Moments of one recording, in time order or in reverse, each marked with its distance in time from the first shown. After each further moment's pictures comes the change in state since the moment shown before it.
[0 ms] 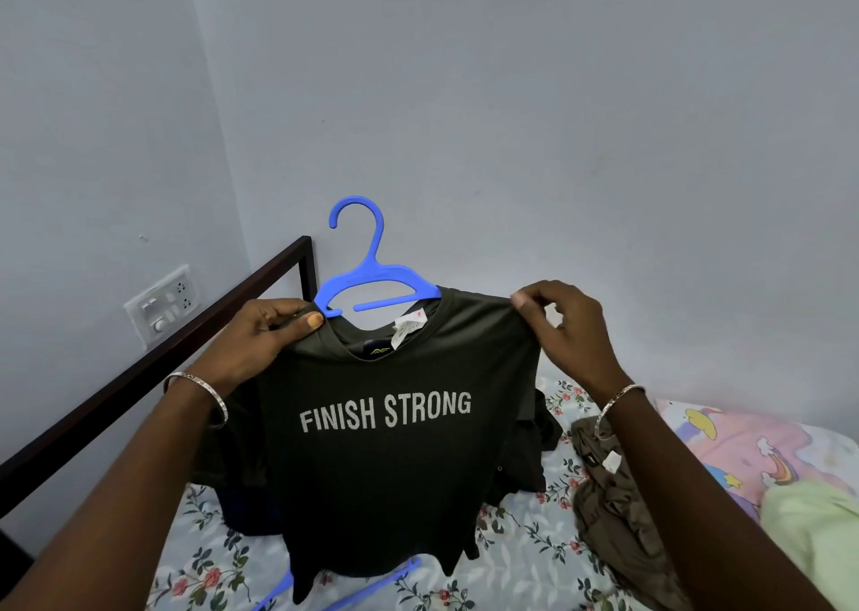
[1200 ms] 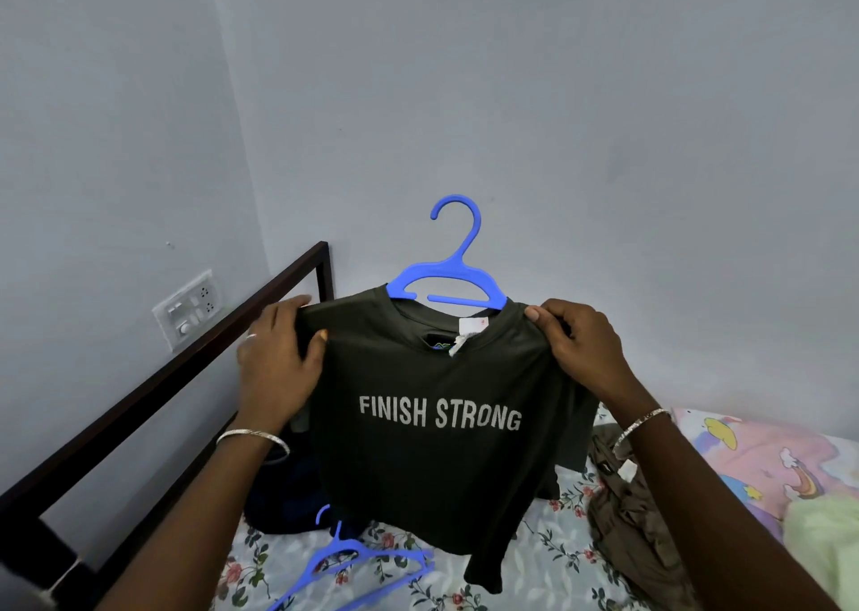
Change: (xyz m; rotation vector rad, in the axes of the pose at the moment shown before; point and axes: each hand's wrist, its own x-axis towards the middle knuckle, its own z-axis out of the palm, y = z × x) left_hand -0.016 -0.012 0.025 0.698 0.513 0.003; right_hand 0.005 -0.001 -0.002 -0.197 -0.128 0.161
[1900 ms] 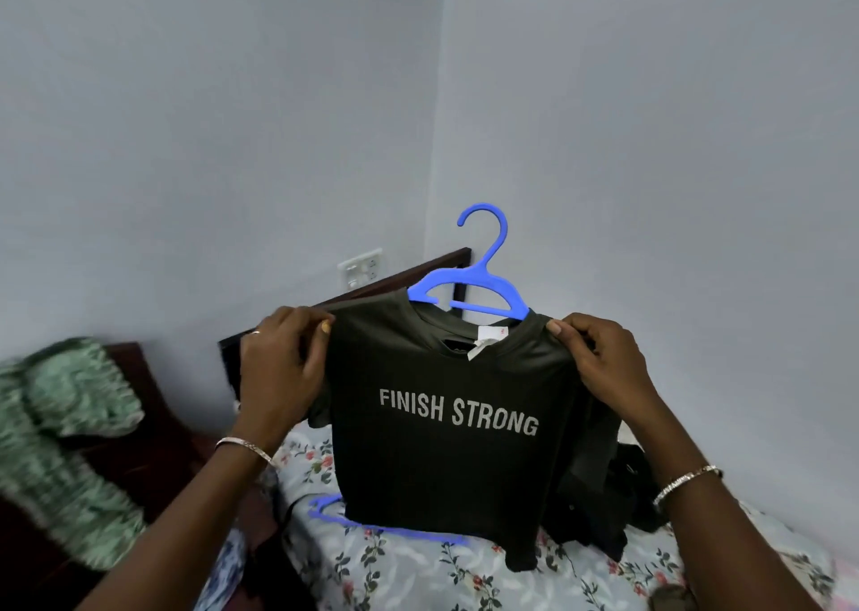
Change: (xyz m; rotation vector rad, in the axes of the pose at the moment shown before) left_hand -0.190 0.097 -0.131 0.186 0.452 -0.075; right_hand -0.045 -0.029 -0.045 0.293 -0.265 -0.309
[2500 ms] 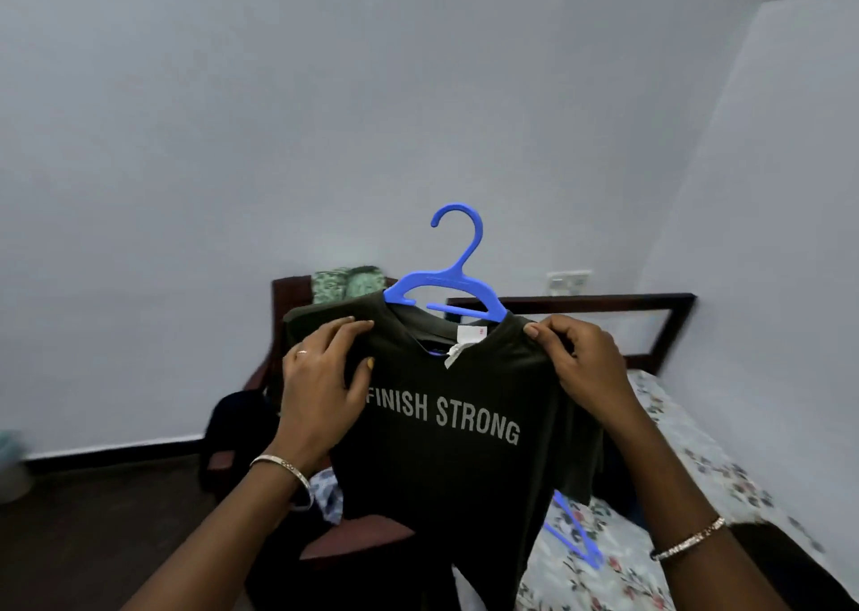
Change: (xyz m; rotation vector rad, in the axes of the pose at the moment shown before) left_hand -0.186 0.045 -0.234 0.481 0.101 -0.349; right_hand -0.110 -0.195 0.070 0.305 -0.341 -0.470
